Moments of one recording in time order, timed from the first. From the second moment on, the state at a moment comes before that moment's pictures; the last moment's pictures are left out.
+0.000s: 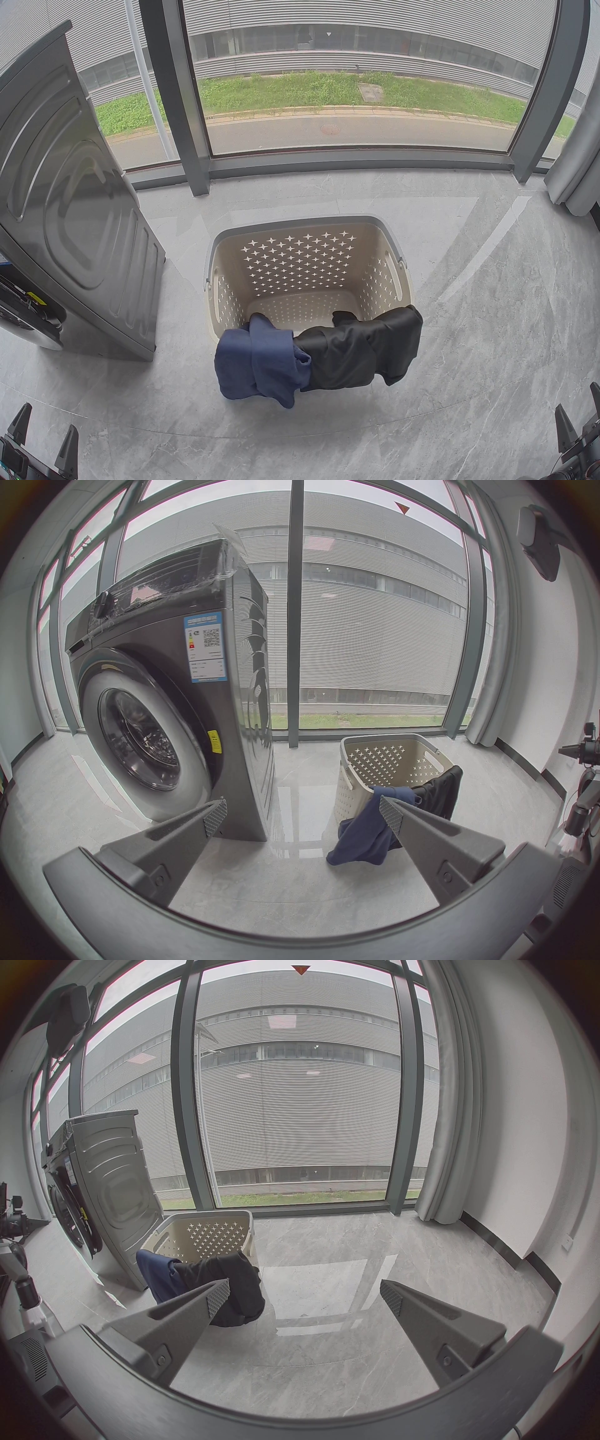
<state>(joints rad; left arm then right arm) 0.00 0.02 -0.02 0.00 0.02 -0.04 0.00 0.02 -0.02 0.00 -0.01 0.00</state>
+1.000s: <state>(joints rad) 0.00 0.02 -0.02 0.00 0.01 -0.04 0.00 0.02 -0.02 0.00 -0.01 0.00</state>
